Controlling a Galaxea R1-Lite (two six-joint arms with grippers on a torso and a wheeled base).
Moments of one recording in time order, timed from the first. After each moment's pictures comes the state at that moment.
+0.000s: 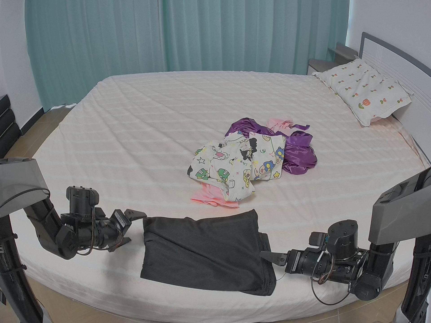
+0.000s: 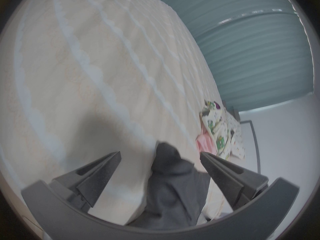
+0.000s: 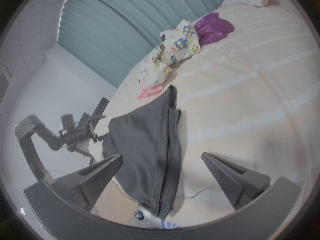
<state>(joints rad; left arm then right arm) -0.08 2.09 -0.53 -0.88 -0.35 -0.93 0.56 2.21 -0.22 -1.49 0.14 0.67</state>
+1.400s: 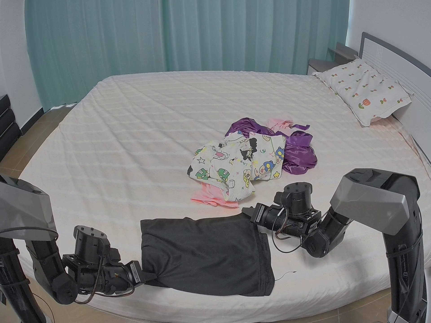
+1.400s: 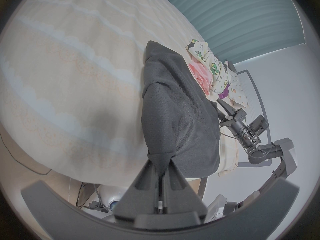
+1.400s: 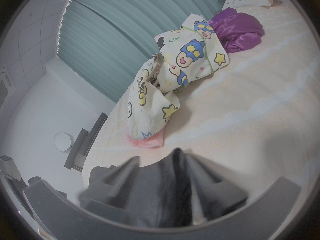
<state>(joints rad) -0.32 2.04 -0.12 -1.11 -0.37 -0.79 0.49 2.46 -0.99 -1.08 0.15 0.69</state>
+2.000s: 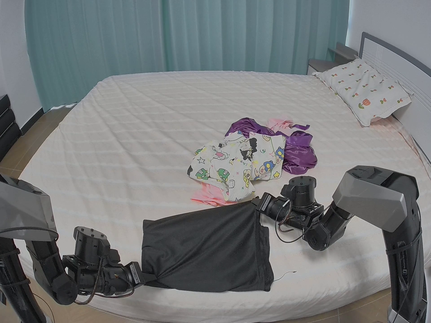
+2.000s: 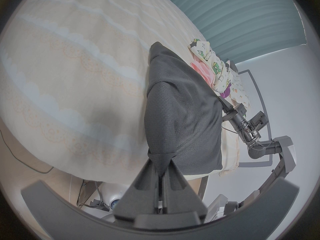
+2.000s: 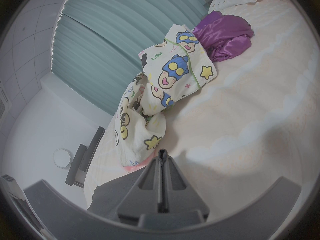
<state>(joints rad) -0.32 2.04 -0.12 -1.11 -0.36 -0.79 0.44 2.48 -1.05 -1.08 0.11 0.78</state>
